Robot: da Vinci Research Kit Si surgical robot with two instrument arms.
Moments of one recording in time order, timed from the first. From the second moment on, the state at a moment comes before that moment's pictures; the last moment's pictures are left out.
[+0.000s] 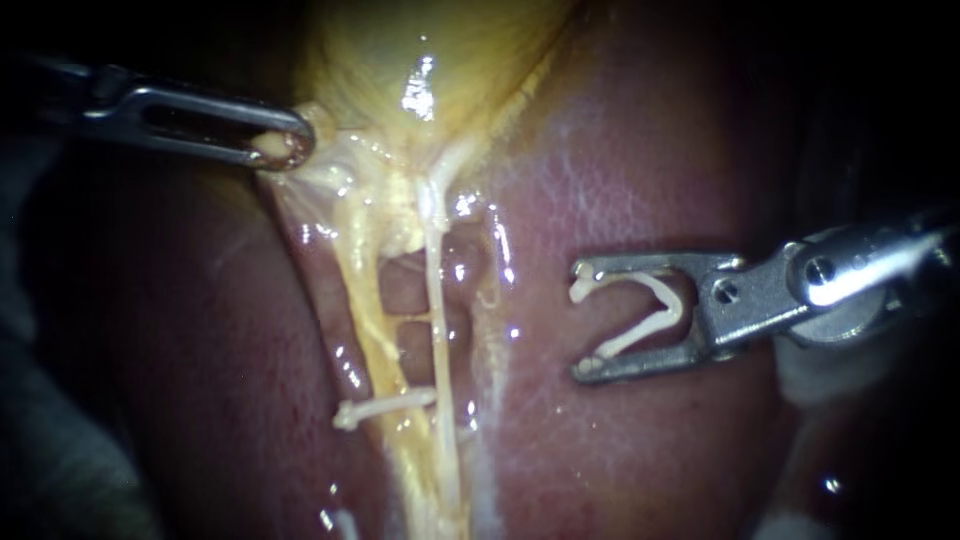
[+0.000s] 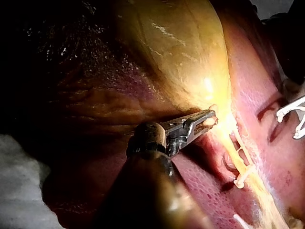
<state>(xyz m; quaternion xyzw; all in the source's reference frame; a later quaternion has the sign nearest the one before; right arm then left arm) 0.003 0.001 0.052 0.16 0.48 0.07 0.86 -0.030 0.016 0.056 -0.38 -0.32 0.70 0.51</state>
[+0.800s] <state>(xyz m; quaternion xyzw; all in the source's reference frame) 0.013 -0.002 0.057 0.29 0.51 0.15 0.79 -0.031 0.016 0.056 -0.38 -0.32 0.70 0.51</state>
